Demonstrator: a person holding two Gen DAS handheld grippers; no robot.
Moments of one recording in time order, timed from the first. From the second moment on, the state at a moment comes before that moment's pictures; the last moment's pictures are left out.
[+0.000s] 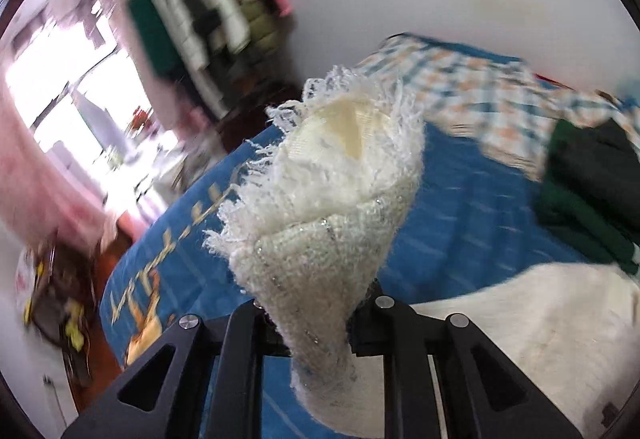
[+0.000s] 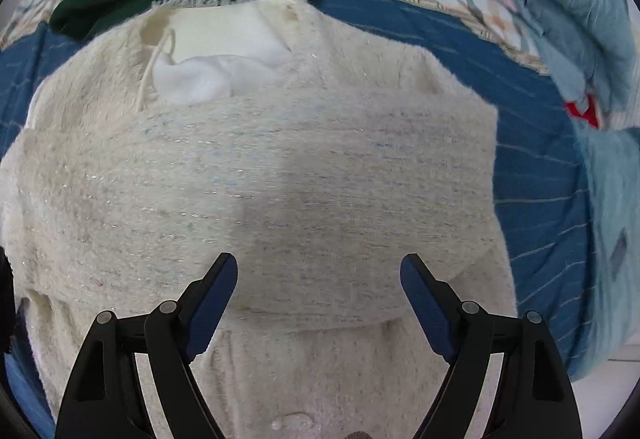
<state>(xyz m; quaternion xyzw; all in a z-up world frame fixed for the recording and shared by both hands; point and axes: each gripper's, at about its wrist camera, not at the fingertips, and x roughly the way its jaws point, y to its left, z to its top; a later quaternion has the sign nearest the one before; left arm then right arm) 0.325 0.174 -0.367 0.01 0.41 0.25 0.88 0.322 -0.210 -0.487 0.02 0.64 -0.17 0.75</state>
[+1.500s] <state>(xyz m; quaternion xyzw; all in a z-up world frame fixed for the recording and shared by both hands) 0.235 -0.037 -0.503 0.07 0.58 0.17 0.79 0.288 -0.462 -0.536 0.21 0.67 -0.01 0.72</state>
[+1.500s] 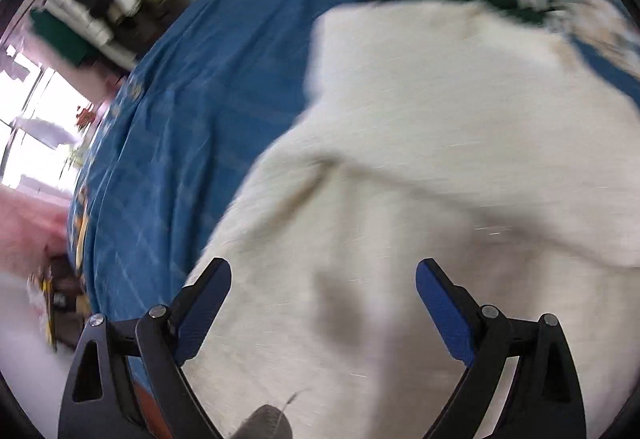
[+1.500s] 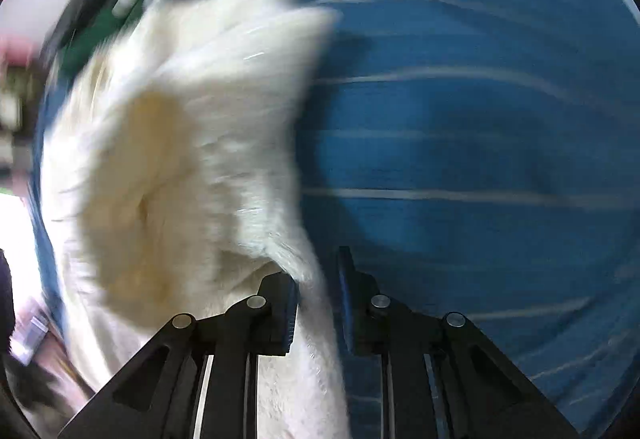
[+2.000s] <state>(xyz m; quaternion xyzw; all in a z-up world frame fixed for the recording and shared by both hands) 0.321 0.035 -0.572 0.06 0.60 0.21 0.77 0.300 -0.454 -0.539 0.15 0.69 -0.05 0.71</state>
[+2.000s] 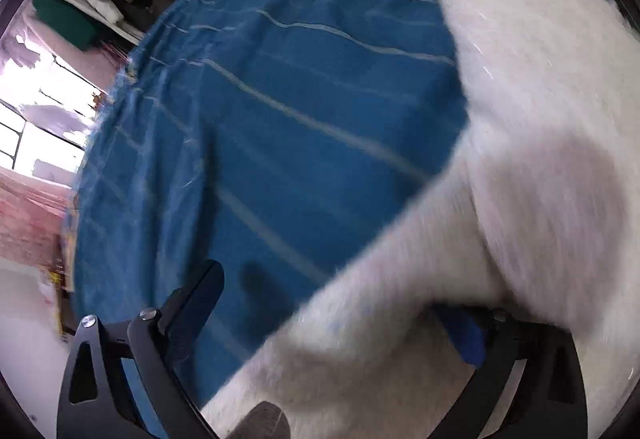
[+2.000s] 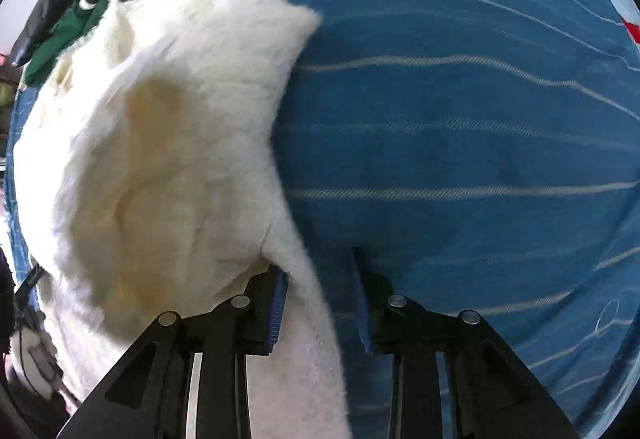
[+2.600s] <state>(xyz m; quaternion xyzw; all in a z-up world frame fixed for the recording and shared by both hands) 0.152 0.093 -0.532 0.07 0.66 0.27 0.70 0.251 -0.265 -0.521 0.35 0.76 0.11 0.54</state>
